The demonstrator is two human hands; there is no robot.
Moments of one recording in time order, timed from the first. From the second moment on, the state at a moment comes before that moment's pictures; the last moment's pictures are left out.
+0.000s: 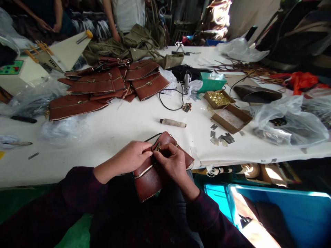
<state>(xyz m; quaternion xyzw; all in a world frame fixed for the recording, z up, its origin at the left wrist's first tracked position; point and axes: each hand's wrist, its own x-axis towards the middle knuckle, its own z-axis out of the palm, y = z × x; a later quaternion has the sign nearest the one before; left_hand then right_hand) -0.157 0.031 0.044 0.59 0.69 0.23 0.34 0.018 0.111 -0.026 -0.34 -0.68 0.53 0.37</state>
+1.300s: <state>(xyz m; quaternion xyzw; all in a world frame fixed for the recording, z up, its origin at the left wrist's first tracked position) -0.151 -0.046 0.075 0.59 0.67 0.36 0.28 0.040 0.101 0.056 -0.08 -0.91 0.25 0.33</state>
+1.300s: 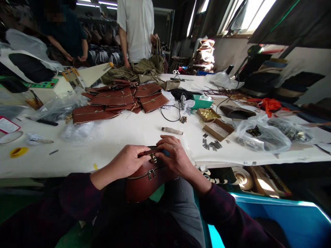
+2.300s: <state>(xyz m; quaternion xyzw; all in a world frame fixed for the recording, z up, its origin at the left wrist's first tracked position) -0.150 -0.047 0.081 0.58 0.66 0.36 0.33 0.028 0.051 0.035 -0.23 -0.91 0.24 0.25</state>
